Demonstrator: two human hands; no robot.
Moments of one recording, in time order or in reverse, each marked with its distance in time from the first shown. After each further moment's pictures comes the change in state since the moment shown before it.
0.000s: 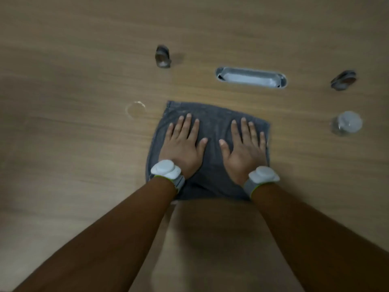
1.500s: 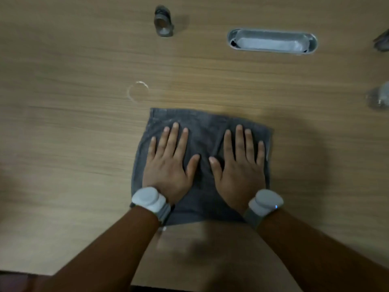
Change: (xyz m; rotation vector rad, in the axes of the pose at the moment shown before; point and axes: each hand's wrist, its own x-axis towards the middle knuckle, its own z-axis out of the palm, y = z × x) left_hand -0.078 -0.042 0.006 0.142 0.014 -0.031; right_hand -0.071 -0.051 0.006 -0.040 -0.002 -0.085
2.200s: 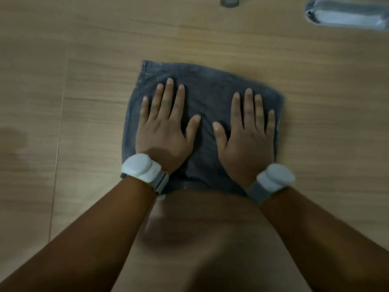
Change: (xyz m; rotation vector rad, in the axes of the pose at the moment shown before) left_hand 0.053 -0.158 -0.039 -0.077 0.026 -0.015; right_hand 0.072 -0.157 0.021 0.007 0.101 0.112
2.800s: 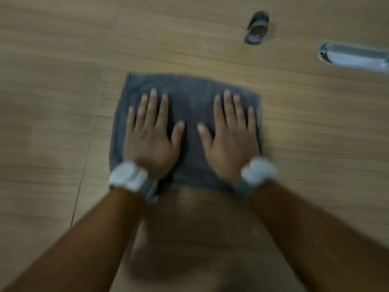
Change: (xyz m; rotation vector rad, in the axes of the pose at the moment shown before) left_hand 0.014 -0.071 -0.023 -0.009 0.082 -0.125; right_hand 0.054 -0.072 0.005 0.023 -0.005 -0.156
